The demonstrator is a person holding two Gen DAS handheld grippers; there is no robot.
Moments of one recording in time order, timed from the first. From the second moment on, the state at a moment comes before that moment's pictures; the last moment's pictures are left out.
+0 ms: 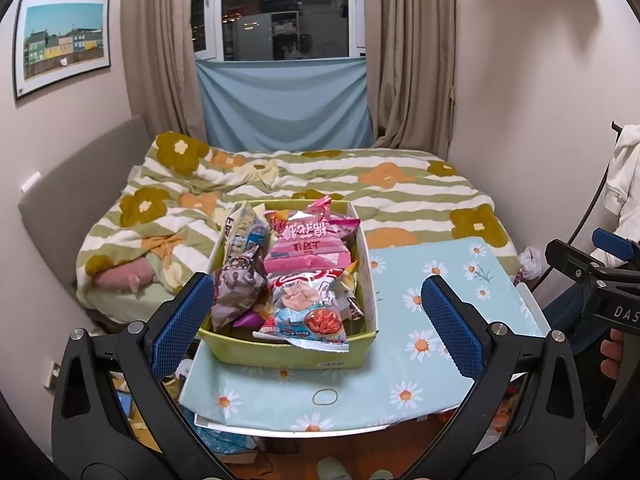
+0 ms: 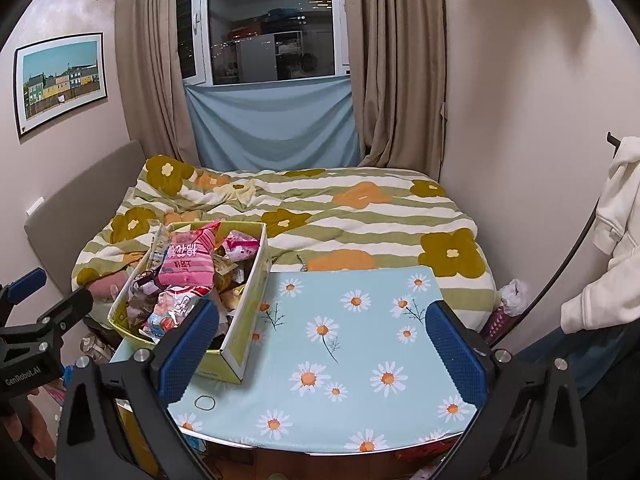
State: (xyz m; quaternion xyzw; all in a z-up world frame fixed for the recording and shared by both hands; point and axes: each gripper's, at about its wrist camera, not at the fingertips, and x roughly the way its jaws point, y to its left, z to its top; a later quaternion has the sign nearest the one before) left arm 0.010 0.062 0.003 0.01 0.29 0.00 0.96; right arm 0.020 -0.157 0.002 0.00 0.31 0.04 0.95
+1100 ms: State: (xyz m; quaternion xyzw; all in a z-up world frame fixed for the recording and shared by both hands) left arm 0.018 0.051 -0.002 0.02 0.30 0.00 0.96; right arm 0.026 -0.161 -0.002 0.01 0.31 0.03 0.95
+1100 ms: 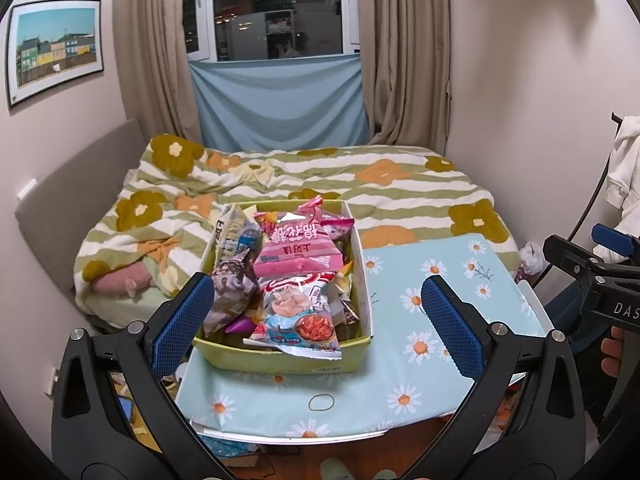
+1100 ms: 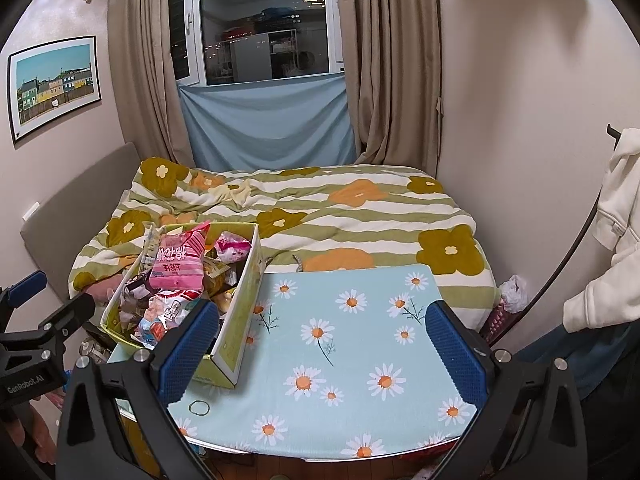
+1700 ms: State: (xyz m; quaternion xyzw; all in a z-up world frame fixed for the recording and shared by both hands) left arm 0.029 0.051 -0.006 0.02 0.30 0.00 0.95; right arm 0.033 -0.163 0.000 0.01 0.31 0.03 0.95
